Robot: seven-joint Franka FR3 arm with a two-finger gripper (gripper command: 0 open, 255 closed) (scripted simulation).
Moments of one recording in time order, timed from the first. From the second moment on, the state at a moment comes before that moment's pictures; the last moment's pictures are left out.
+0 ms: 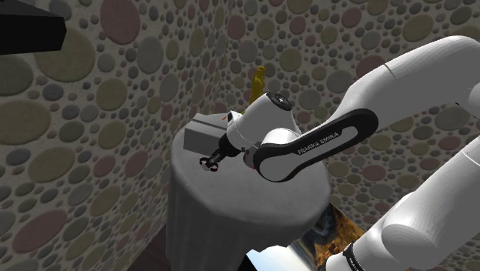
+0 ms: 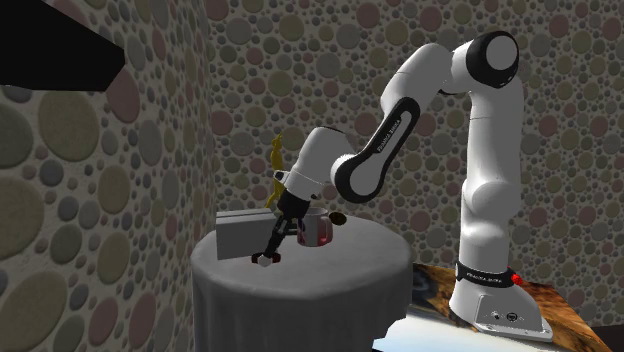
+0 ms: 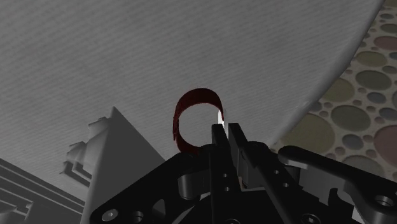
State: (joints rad) arm -0.06 -0.01 0.53 -2.51 -0.05 2.97 0.14
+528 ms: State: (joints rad) arm -0.03 -0.11 0.52 -2.49 0.09 2.86 0.03
